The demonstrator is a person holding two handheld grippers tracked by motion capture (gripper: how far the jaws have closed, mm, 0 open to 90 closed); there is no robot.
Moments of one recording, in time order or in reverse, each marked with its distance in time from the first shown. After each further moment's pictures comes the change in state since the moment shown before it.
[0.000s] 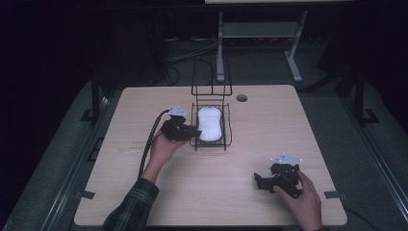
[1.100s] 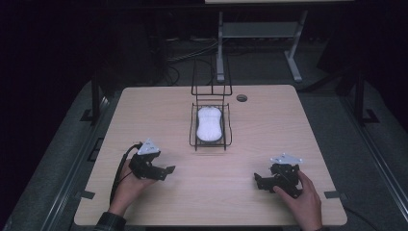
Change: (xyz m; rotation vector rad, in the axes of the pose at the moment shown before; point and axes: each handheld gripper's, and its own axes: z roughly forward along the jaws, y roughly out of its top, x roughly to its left) left arm -0.035 -0.111 -0.078 0.069 0.176 0.003; right arm 0.000 0.000 0.000 0.000 0.000 0.000
